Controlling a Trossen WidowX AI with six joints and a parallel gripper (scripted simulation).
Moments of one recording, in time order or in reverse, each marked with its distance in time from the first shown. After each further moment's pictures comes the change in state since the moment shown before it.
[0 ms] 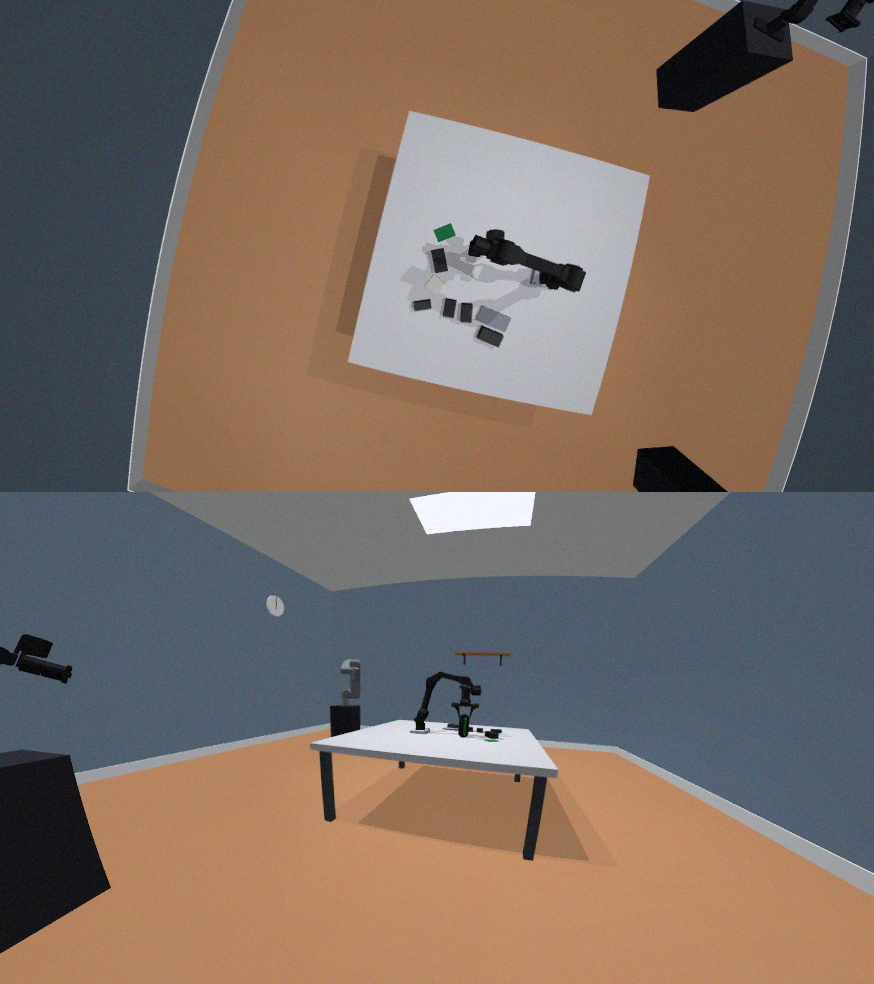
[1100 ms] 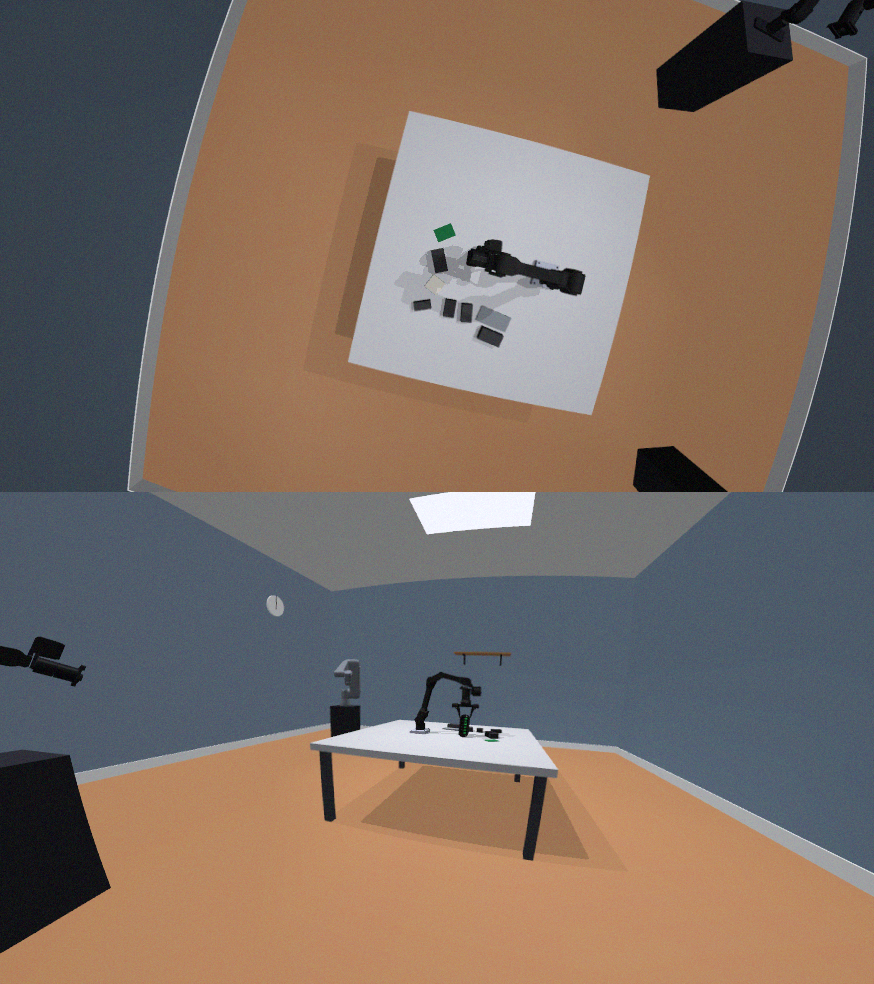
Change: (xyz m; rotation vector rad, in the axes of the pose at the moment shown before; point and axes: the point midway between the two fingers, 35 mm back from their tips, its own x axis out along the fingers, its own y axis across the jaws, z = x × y) arm 0.004 0.001 -0.040 -0.003 0.009 0.000
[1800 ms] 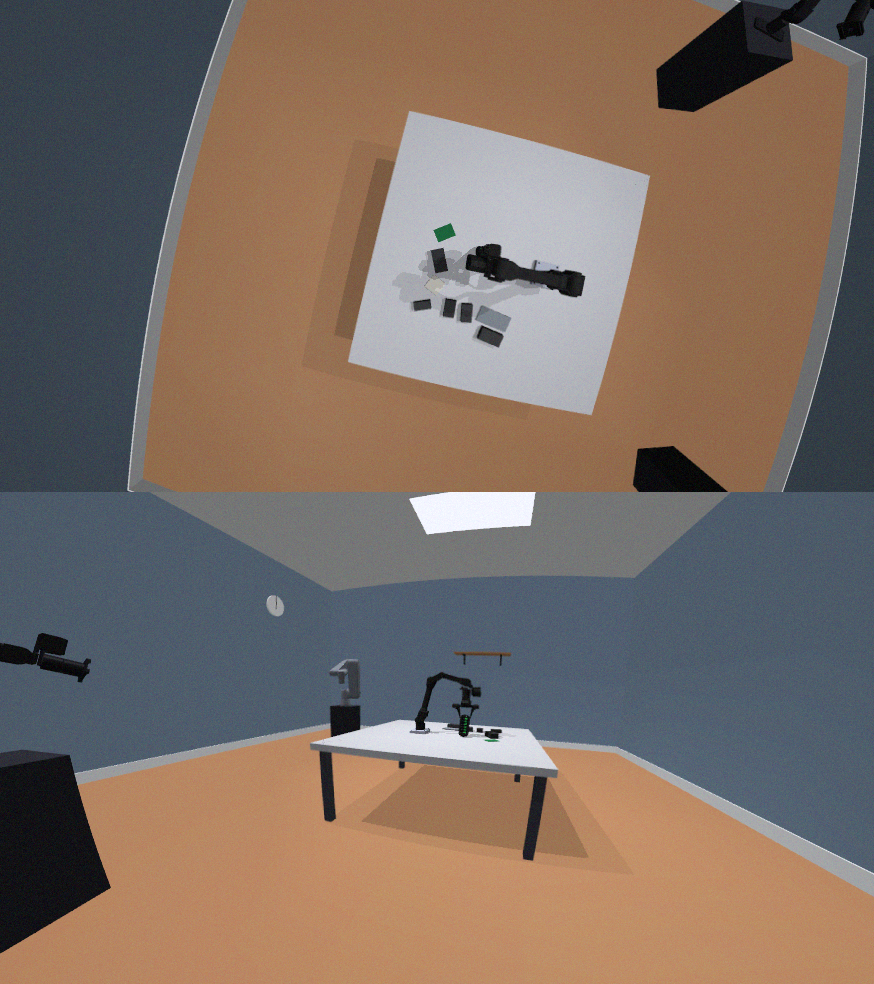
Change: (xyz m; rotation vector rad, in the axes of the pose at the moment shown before) arm 0.004 0.000 -0.017 0.000 0.002 -0.002
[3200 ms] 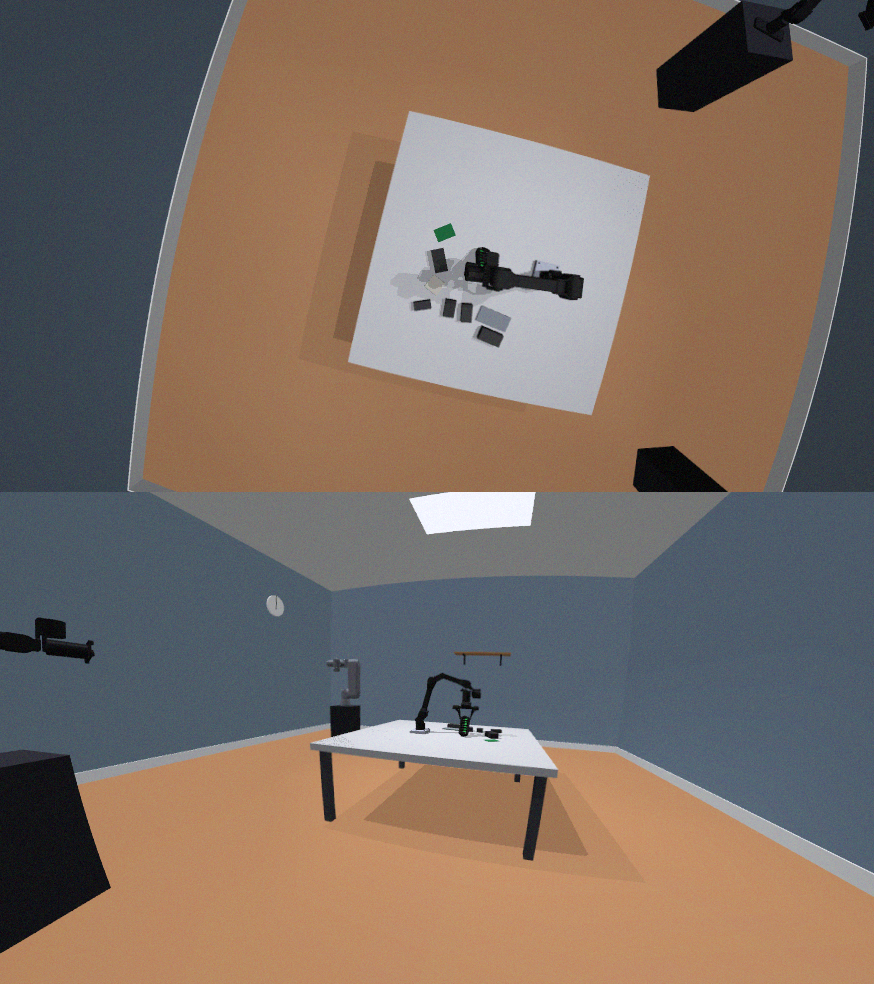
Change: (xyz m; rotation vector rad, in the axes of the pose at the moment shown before) arm 0.011 0.000 -0.032 0.000 0.002 -0.001
